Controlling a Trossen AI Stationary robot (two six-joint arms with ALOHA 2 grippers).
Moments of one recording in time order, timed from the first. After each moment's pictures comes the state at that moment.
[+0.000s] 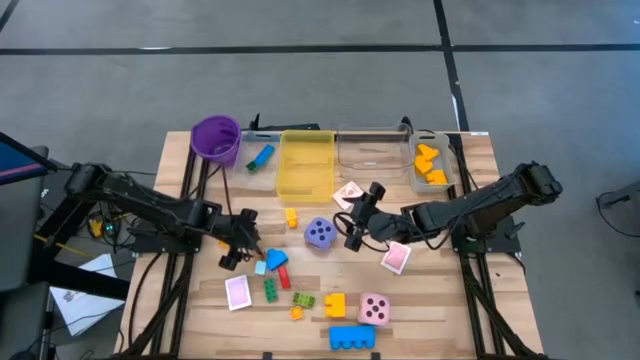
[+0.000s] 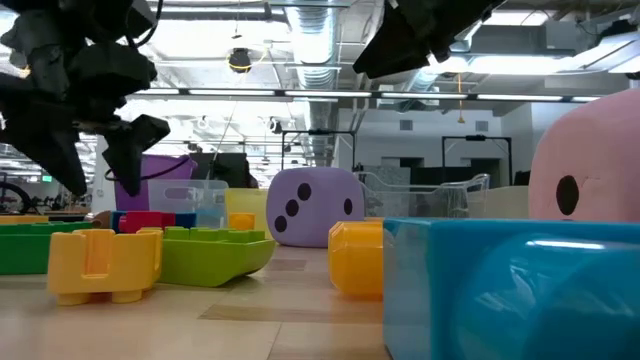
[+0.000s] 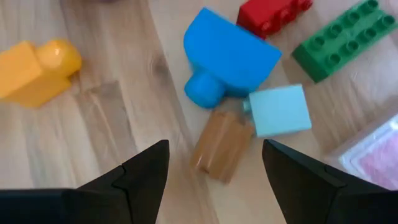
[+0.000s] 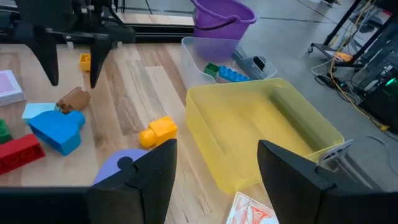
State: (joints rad) left arm -0.21 1.06 0.46 -0.41 -0.02 0.14; right arm 0.27 1.46 0.96 -0.07 0.74 0.16
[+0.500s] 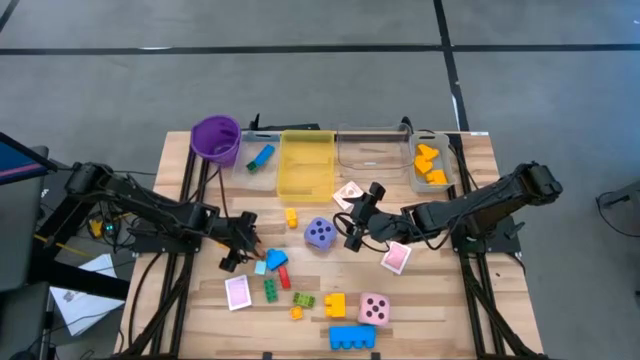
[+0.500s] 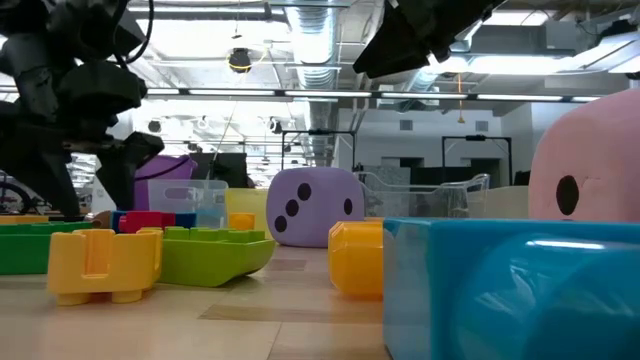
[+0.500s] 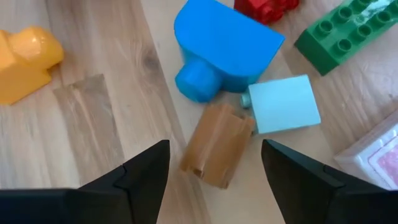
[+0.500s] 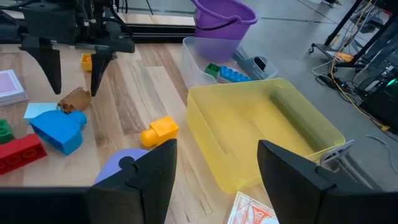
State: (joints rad) left arm -0.22 1.06 0.34 -0.25 -0.01 0.14; right arm 0.27 1.46 0.96 -0.07 0.74 0.16
